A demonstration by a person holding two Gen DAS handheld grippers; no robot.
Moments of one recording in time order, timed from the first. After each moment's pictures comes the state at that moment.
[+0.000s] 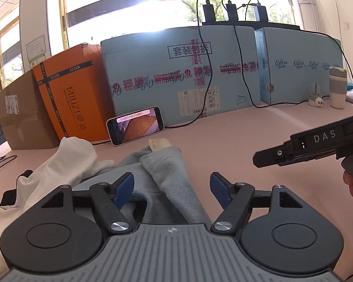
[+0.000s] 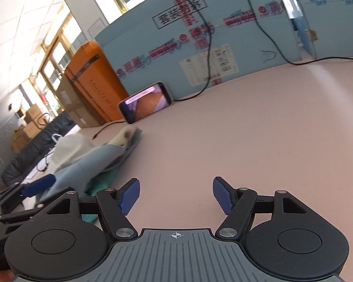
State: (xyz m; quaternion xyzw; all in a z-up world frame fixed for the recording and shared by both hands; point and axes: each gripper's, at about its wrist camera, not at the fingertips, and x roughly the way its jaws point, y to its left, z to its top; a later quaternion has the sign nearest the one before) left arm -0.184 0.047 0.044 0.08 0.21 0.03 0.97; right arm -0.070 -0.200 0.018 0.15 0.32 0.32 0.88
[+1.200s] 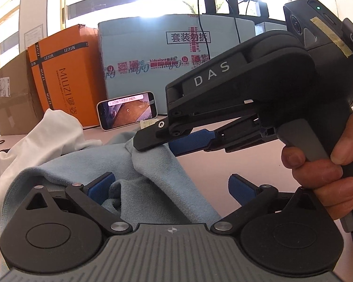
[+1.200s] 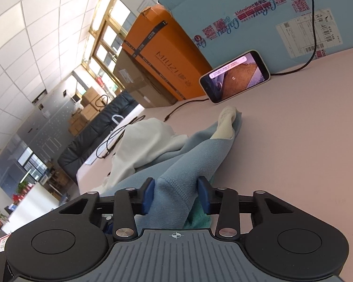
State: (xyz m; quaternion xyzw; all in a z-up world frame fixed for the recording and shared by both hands) left arm -0.174 0.048 0.009 0.06 0.20 0.02 0.98; right arm -0.048 -0.097 0.021 0.19 0.36 0.46 0.79
